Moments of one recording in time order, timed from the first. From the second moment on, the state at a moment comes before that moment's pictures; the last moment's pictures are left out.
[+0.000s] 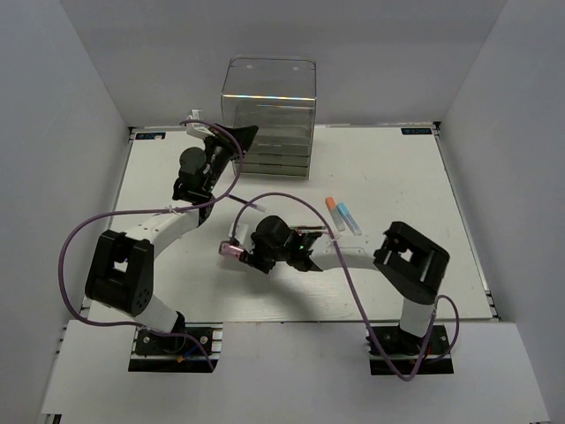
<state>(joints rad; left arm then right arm) -0.35 1.54 0.95 0.83 0.12 -0.89 1.10 1.86 1.05 0.11 -0.13 -0.27</state>
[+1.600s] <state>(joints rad) -0.34 1.98 1.07 0.89 0.01 -1.06 0.69 1.37 0.83 0.11 0.15 -0.49</state>
